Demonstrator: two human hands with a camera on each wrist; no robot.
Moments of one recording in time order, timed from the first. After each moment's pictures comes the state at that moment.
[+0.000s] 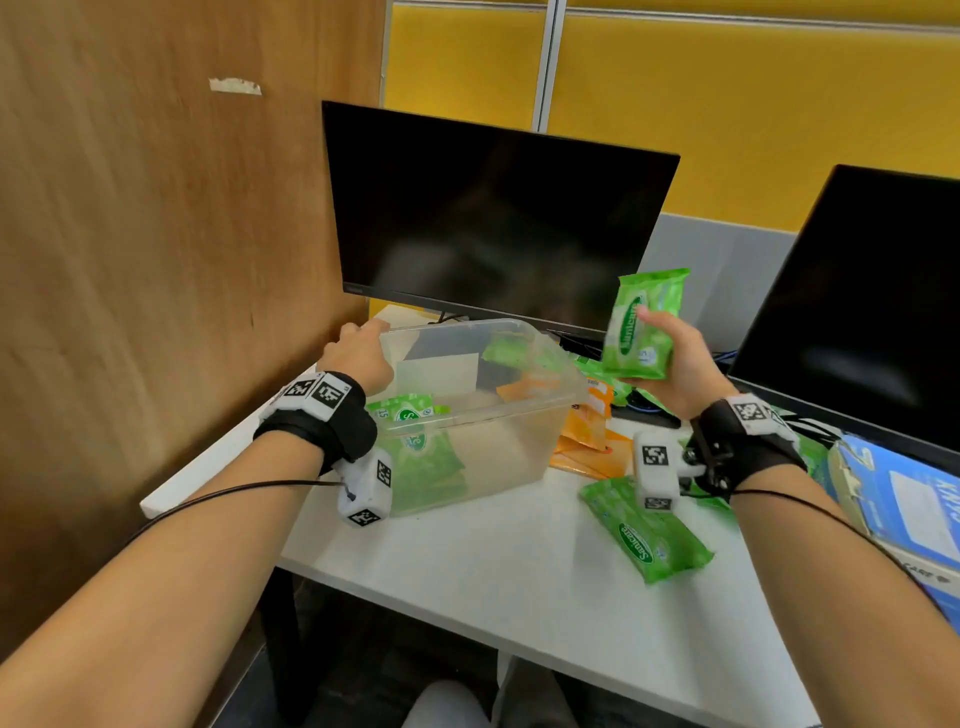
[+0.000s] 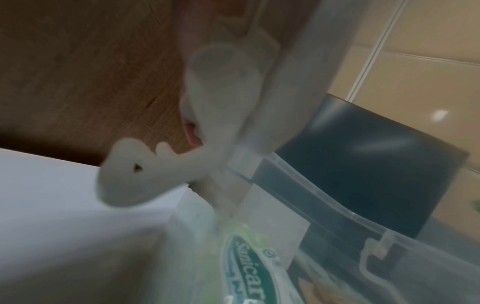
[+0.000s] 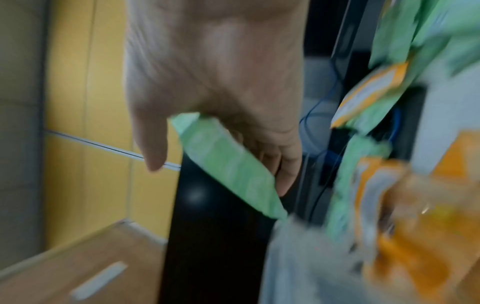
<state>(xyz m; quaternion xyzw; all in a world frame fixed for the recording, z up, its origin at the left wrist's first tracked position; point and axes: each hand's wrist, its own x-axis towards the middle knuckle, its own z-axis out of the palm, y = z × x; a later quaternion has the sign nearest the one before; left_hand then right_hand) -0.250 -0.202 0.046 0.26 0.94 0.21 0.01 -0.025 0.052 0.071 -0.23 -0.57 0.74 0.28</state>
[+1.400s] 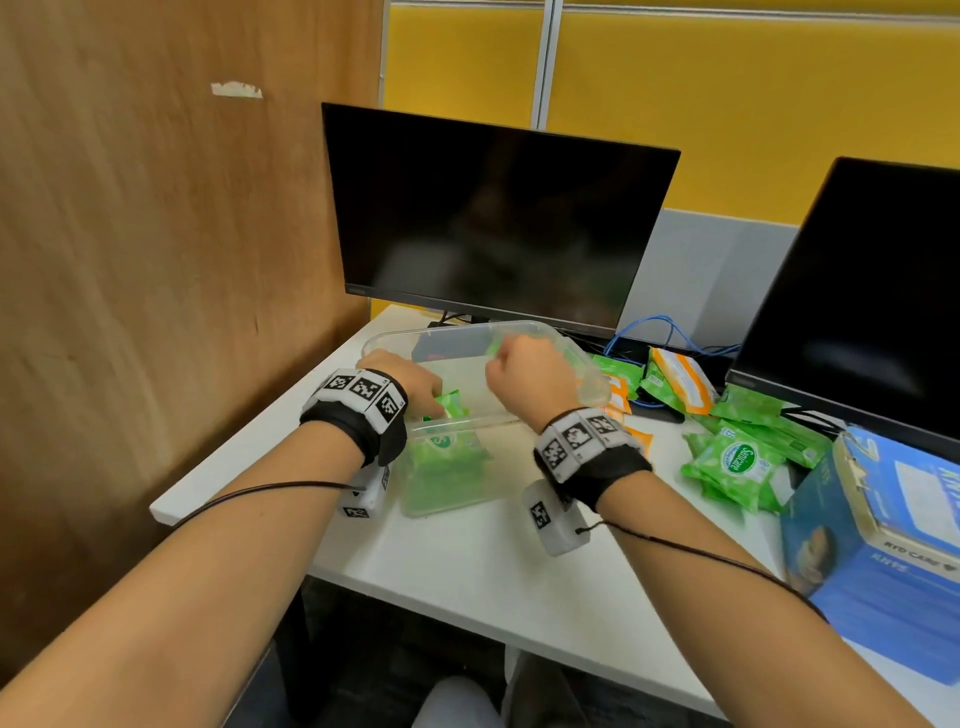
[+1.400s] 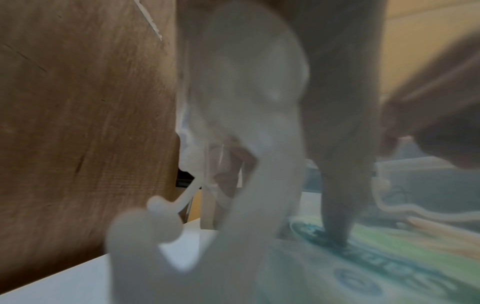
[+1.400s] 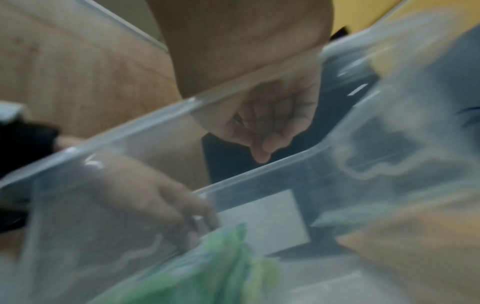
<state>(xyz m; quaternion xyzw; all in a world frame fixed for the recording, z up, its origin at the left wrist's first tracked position) -0.231 -0.171 0.052 0.41 0.89 -0.20 0.08 -0.110 -0.065 0.053 -0.28 -0.93 0.11 0.21</state>
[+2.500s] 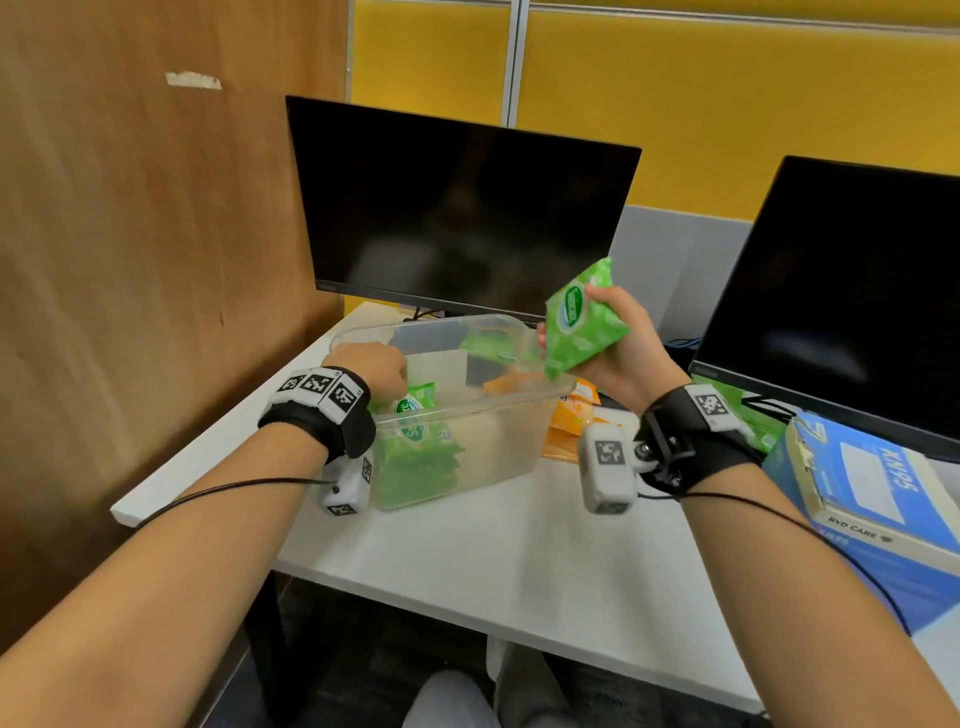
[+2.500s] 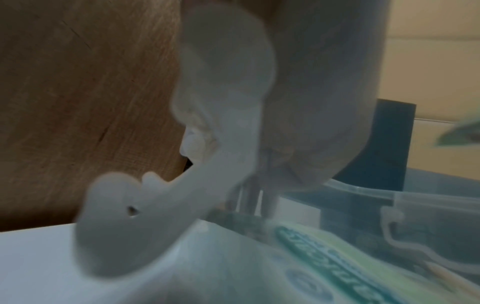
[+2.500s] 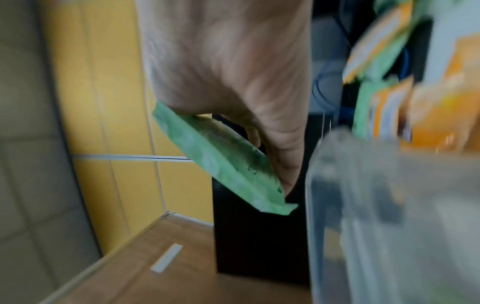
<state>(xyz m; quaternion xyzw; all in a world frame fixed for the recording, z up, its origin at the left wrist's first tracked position) -0.243 -0.171 0.044 0.43 0.90 -0.07 0.02 -0.028 0.006 0.088 -0.15 -0.48 0.83 0.22</state>
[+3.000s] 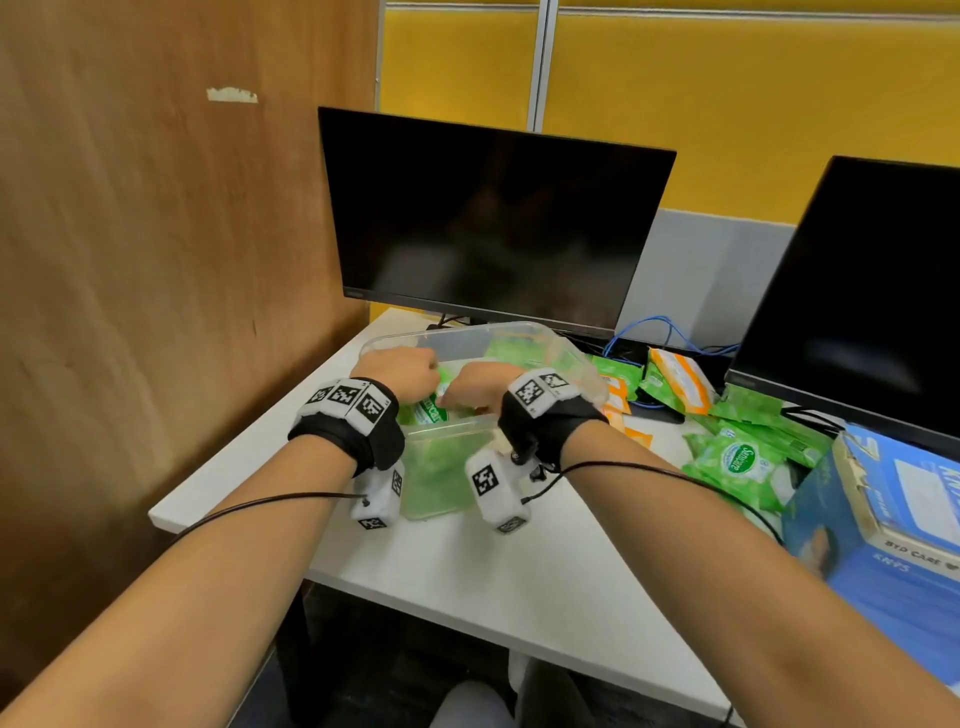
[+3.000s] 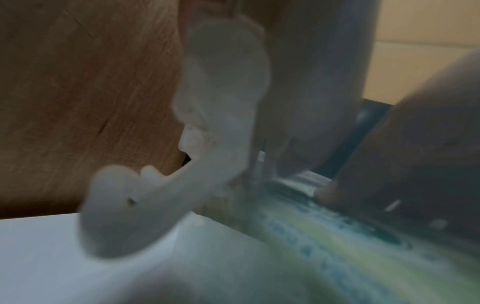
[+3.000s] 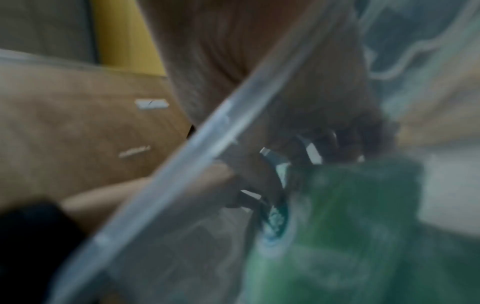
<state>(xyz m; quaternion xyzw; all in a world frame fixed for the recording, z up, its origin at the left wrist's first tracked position) -0.246 -0.171 0.042 0.40 0.91 0.04 -0.01 -0.138 -0.096 0.072 -0.26 -0.93 0.26 -0.10</state>
